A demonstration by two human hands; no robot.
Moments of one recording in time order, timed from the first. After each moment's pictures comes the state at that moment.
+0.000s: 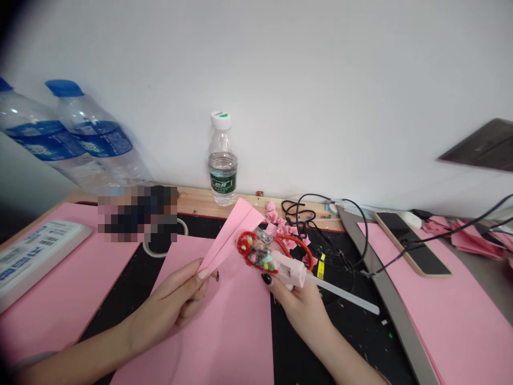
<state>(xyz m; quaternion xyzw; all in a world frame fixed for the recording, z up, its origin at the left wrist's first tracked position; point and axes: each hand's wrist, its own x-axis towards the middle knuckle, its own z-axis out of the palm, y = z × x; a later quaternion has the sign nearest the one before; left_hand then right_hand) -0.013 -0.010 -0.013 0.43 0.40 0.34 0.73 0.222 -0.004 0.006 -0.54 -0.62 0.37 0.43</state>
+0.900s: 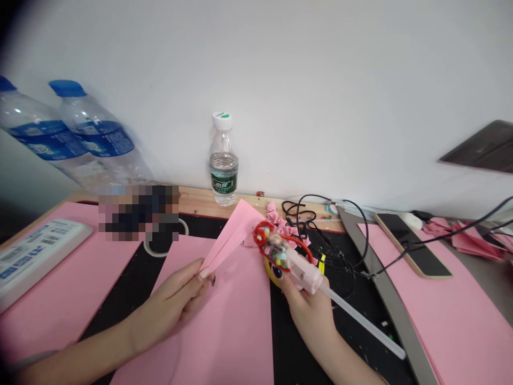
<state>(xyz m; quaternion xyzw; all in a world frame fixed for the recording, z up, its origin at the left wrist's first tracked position) -0.012 -0.006 -0.004 0.49 0.47 0.30 0.67 0.226 -0.005 0.009 -0.57 -0.63 0.24 0.47</state>
